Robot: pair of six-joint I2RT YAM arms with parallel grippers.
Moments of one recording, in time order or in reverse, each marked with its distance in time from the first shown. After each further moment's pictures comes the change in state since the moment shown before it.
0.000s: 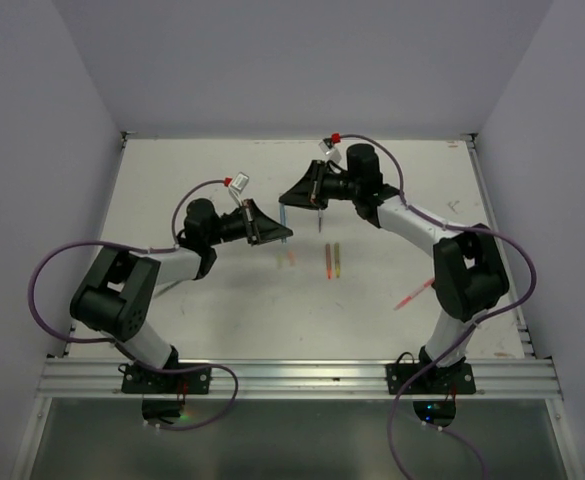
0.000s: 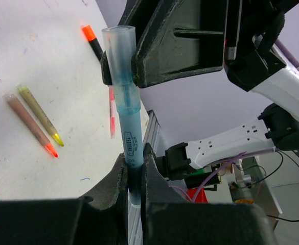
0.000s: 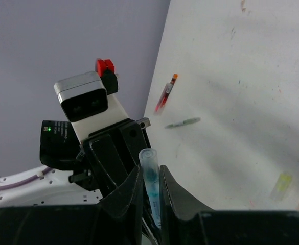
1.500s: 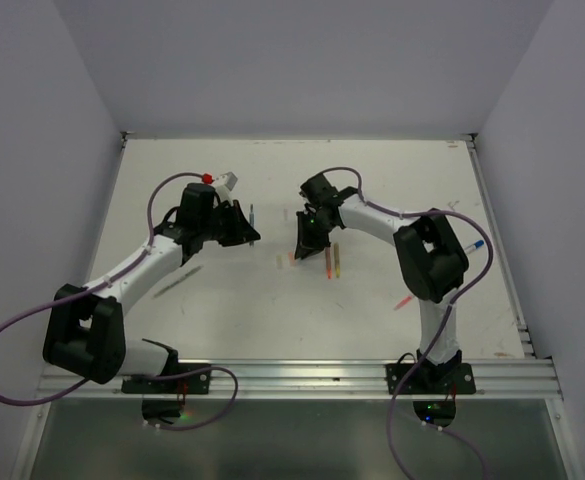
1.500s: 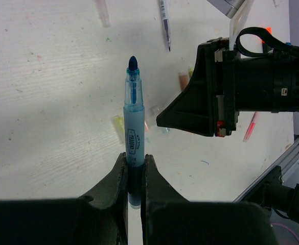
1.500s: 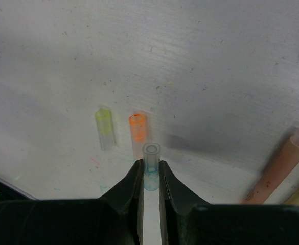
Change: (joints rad) left arm 0.031 -0.262 0.216 -1.141 -0.524 0.602; right arm 0.159 0.228 0.196 -0.802 0.502 -0.421
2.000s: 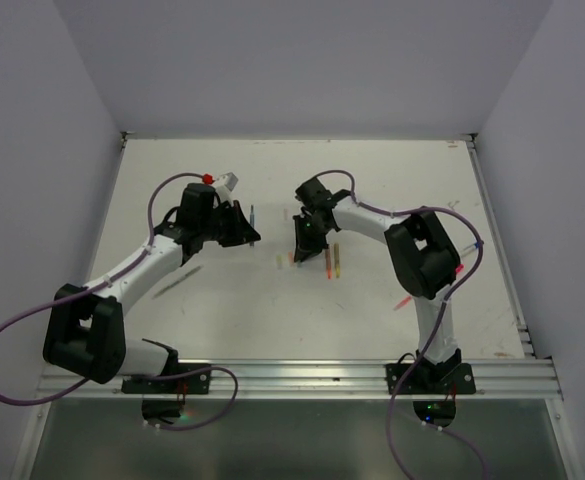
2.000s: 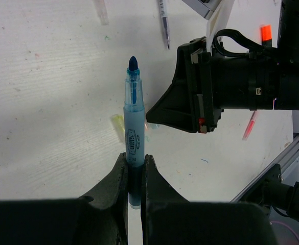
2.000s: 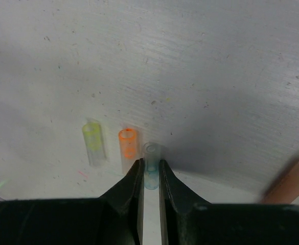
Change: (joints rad) left arm 0.000 0.001 0.004 -0.004 0.008 0.002; right arm 0.021 0.058 0.018 0.008 0.045 -0.035
